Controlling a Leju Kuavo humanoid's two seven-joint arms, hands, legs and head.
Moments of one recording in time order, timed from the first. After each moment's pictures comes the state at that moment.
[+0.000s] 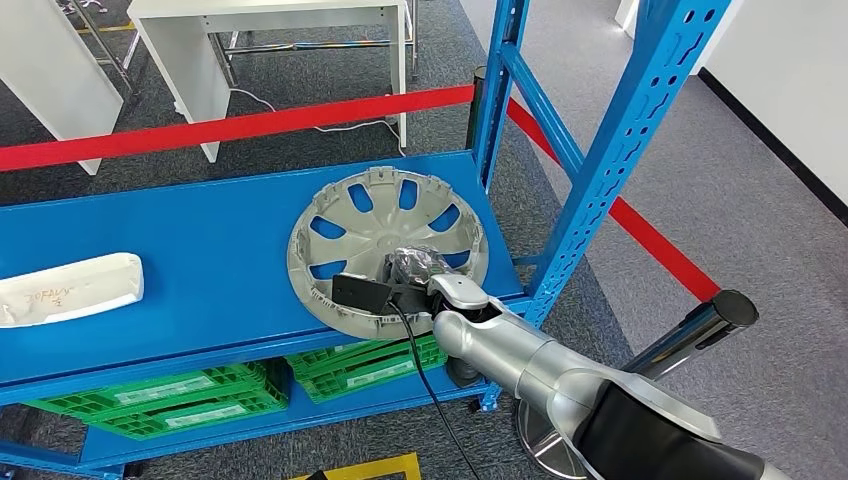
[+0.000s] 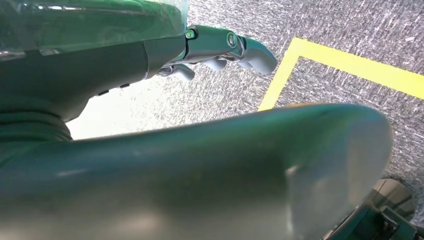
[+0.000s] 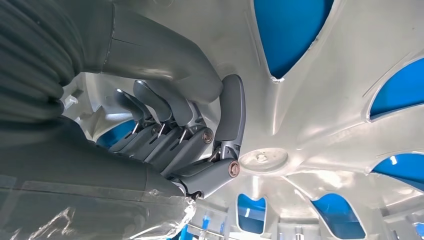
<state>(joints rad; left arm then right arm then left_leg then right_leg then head) -0.24 0.02 -1.13 -0.33 0.06 0.17 0.38 -0.79 0.01 1.08 -0.68 0.43 0.06 0.24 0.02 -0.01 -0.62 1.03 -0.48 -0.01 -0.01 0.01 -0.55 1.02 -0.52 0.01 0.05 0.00</state>
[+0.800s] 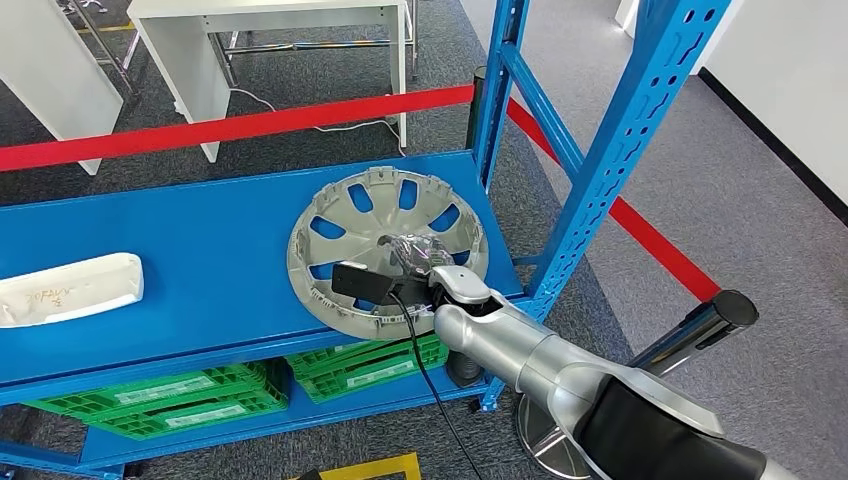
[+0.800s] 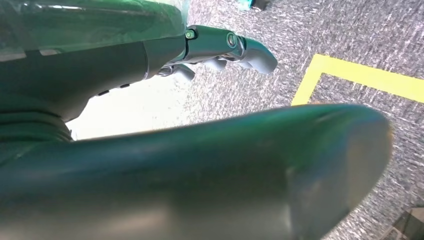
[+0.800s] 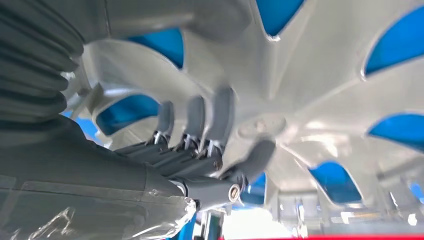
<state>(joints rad) -0.25 0.05 -1.11 -0.39 -0.04 0.14 0.49 -0.81 0.01 1.08 -0.68 0.45 0.00 0.23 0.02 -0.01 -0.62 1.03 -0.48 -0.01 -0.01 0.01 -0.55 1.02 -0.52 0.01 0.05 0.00</state>
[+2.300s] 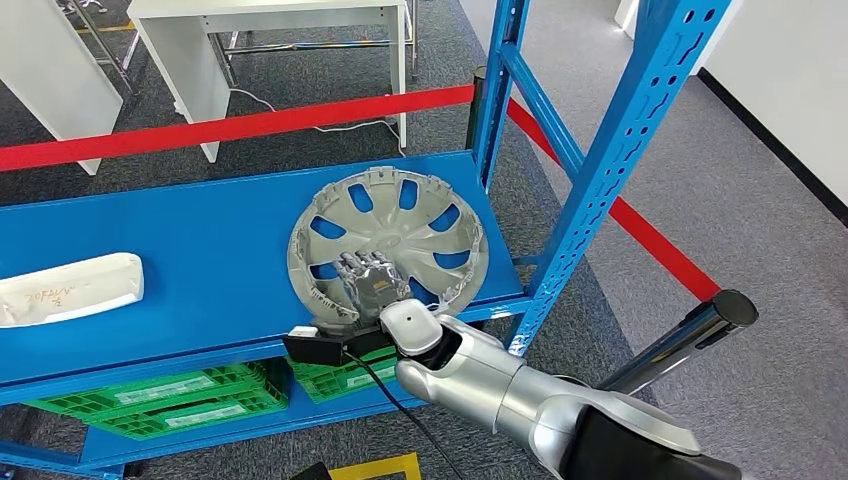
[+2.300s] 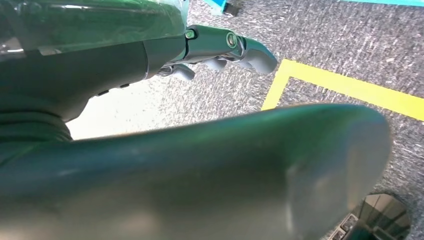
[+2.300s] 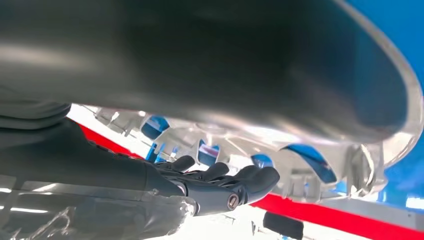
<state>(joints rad) -0.25 0.05 -1.04 -0.41 -0.09 0.10 0.40 -0.74 0.07 1.18 -0.84 0.80 0.12 0.36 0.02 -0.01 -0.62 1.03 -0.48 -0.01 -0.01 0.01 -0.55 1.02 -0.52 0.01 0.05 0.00</state>
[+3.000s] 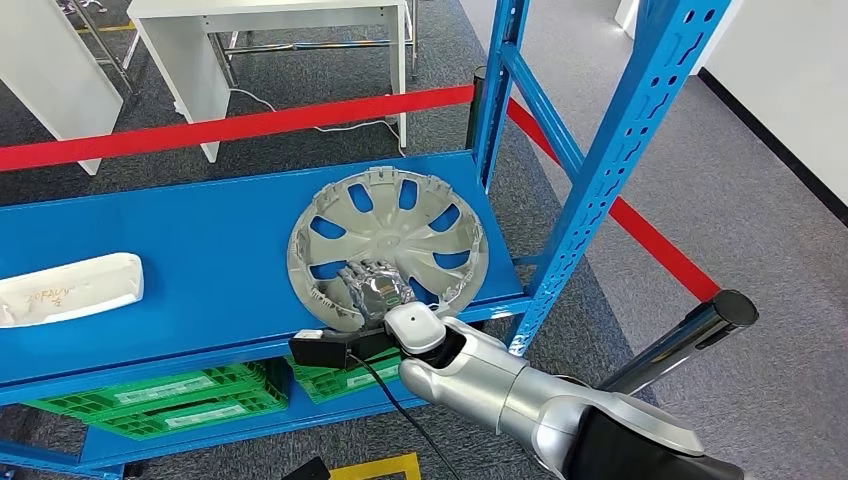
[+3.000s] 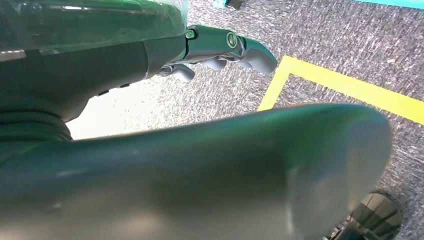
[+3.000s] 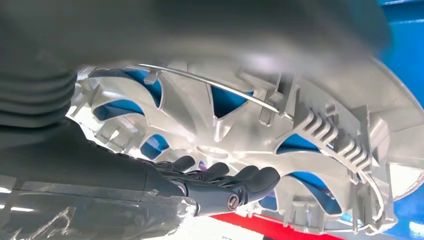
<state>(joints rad) -0.25 0.04 -0.99 -0.39 -0.09 0.11 0.39 -0.73 0.06 1.18 -0.84 0.74 0.16 0.36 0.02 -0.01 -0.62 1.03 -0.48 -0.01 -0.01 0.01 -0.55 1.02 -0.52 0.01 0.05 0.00</state>
